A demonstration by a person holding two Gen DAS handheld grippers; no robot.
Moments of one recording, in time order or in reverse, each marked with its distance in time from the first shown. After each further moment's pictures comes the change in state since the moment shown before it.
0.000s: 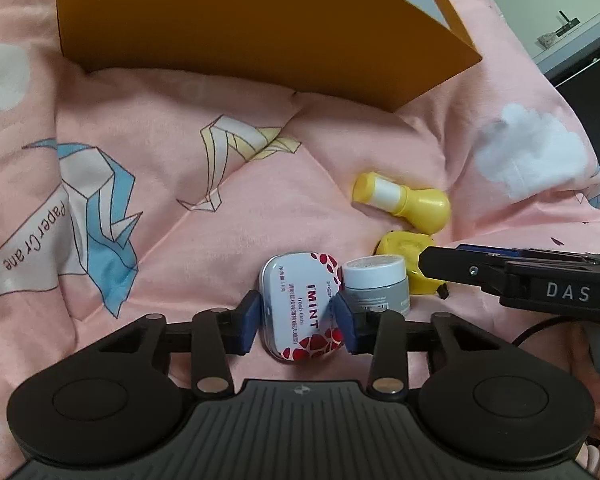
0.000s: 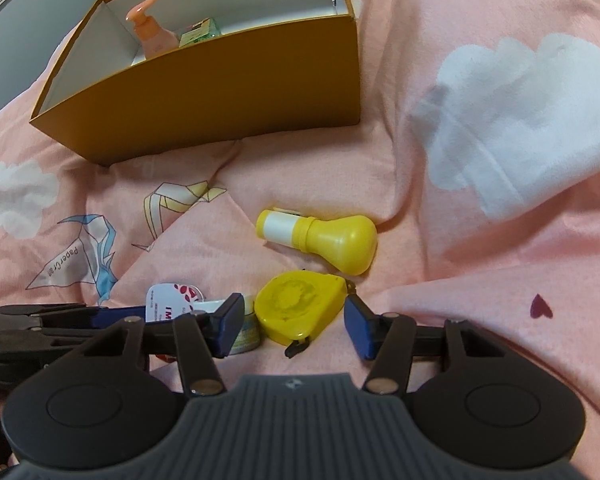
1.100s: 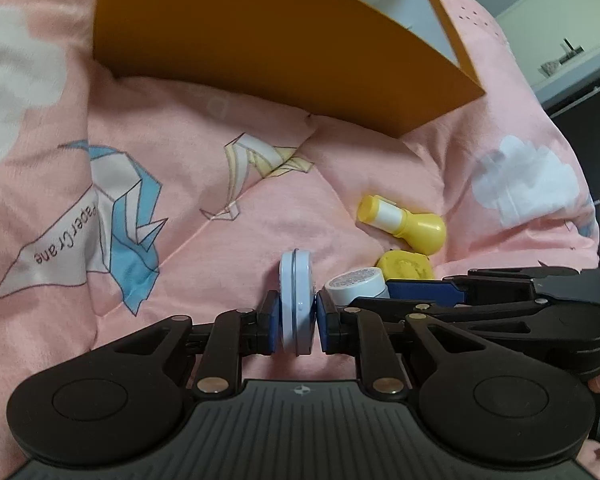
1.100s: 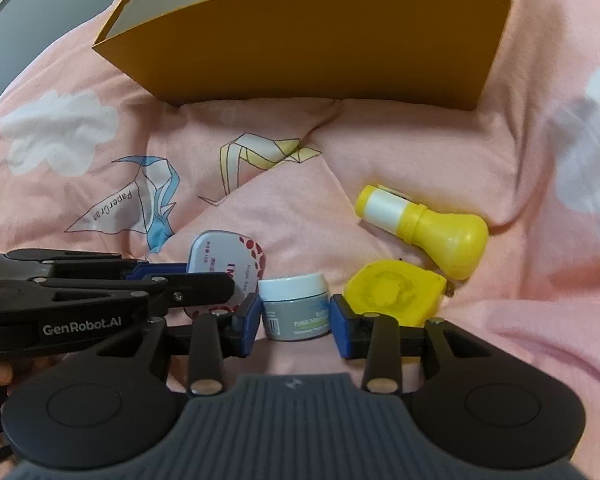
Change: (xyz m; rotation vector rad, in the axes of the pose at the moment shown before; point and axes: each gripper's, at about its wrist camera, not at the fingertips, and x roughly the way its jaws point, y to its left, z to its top) left arm -0.014 0.014 0.000 -0.078 -0.041 -0.020; right arm 0.030 0.038 0.006 -0.180 0.123 0.147
